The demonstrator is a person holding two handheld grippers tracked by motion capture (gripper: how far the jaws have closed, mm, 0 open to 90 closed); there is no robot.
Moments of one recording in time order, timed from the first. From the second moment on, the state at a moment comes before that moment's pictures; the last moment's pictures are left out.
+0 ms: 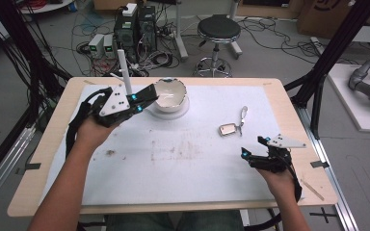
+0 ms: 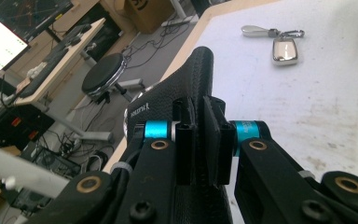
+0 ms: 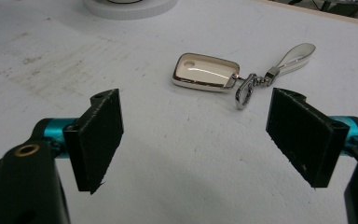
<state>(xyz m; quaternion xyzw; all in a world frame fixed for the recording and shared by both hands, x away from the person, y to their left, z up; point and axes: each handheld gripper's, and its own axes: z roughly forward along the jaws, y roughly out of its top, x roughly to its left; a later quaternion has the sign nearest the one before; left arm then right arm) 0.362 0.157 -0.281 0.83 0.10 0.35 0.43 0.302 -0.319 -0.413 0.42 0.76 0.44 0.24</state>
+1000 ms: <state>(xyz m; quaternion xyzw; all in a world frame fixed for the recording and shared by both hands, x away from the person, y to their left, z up) 0.438 0.101 -0.319 0.86 0.03 0.32 0.40 0.297 -0.325 -0.415 0.42 0.76 0.43 0.24</state>
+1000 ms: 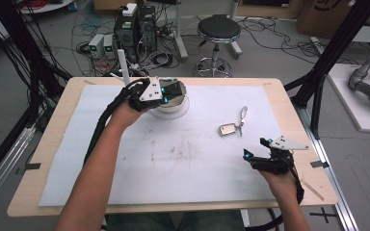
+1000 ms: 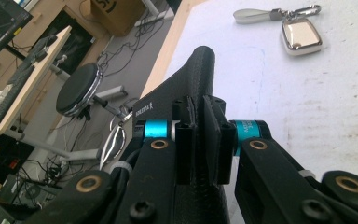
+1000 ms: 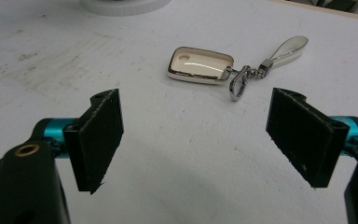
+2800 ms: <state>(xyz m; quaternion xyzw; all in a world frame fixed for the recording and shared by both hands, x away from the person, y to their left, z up) 0.380 0.169 -0.331 0.80 0.21 0.25 0.51 0.300 -0.323 -0.413 0.42 0.76 0.44 0.24</state>
